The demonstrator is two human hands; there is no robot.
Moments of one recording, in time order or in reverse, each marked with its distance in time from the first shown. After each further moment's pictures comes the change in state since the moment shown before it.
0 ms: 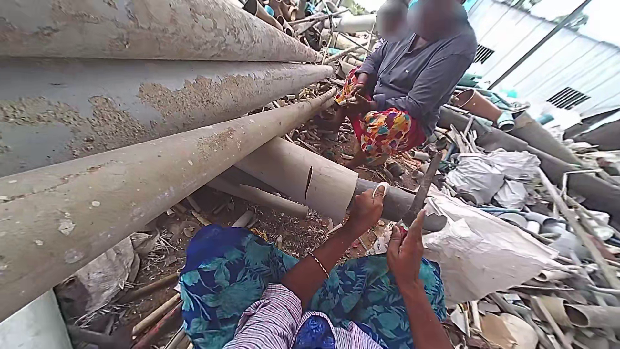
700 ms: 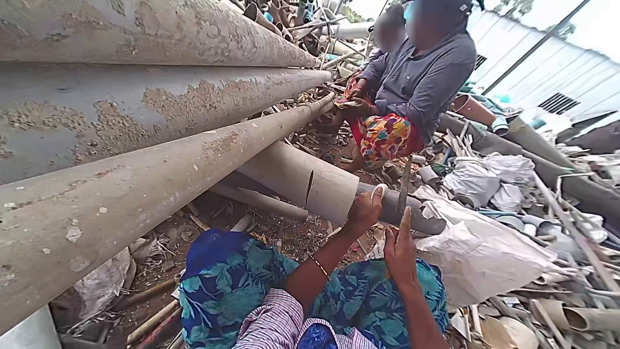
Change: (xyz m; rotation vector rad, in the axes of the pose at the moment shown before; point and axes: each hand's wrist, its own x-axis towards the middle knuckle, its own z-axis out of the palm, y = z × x) left_hand 0.004 0.001 -0.004 0.019 0.011 -0.022; right_hand 0.001 -0.003 0.003 0.086 -0.151 0.108
